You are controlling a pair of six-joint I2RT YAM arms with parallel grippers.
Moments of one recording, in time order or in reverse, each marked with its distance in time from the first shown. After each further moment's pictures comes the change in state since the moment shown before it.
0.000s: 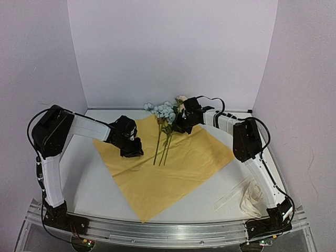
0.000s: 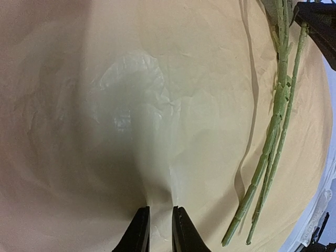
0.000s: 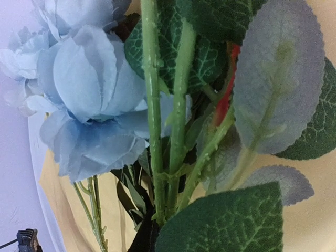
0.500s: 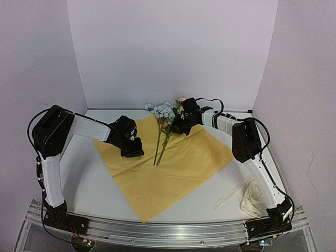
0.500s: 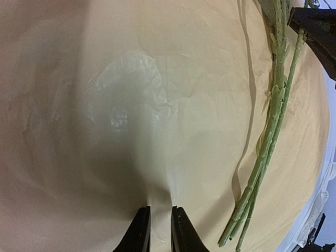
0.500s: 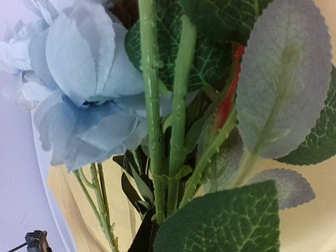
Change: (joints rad) left arm 0.001 0.002 -0.003 0.015 0.010 -0.019; right arm 0.017 -0.002 0.000 -0.014 -0.017 0.069
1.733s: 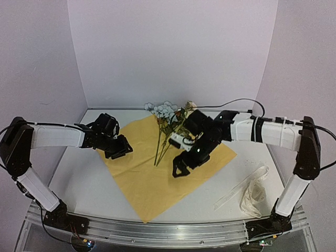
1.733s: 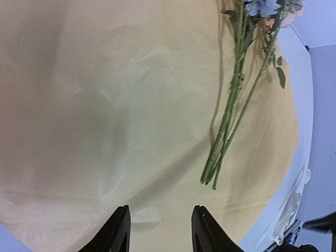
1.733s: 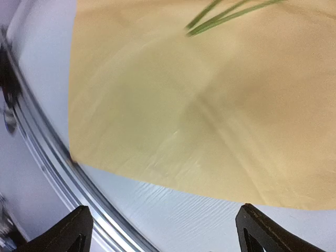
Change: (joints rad) left arm 0.007 -0.415 -0.255 -0.052 -0.072 -0.127; right arm 0.319 -0.914 -0.913 -0.350 0.022 -0.682
